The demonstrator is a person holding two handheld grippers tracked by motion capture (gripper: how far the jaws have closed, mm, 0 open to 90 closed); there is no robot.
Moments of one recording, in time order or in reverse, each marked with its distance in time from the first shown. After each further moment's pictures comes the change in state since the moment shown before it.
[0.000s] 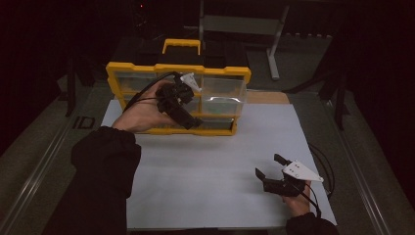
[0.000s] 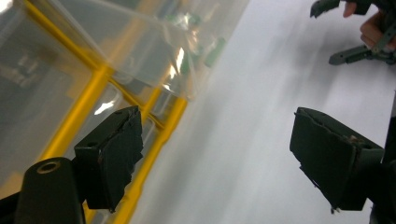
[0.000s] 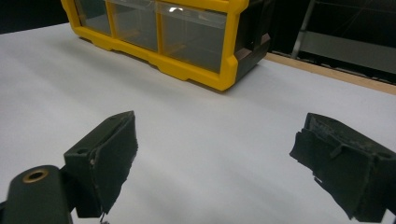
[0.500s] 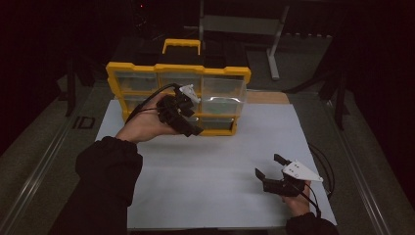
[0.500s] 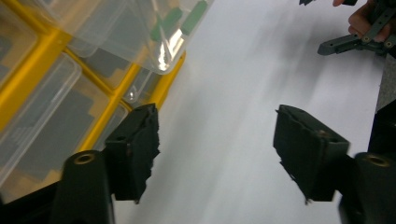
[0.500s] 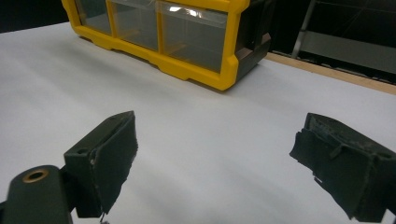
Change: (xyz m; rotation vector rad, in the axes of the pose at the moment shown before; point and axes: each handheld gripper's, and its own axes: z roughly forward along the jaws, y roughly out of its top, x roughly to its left) left arm -0.005 -0.016 0.018 0.002 -0.063 -0.035; right arm 0.000 0.000 0.001 0.000 0.000 -0.006
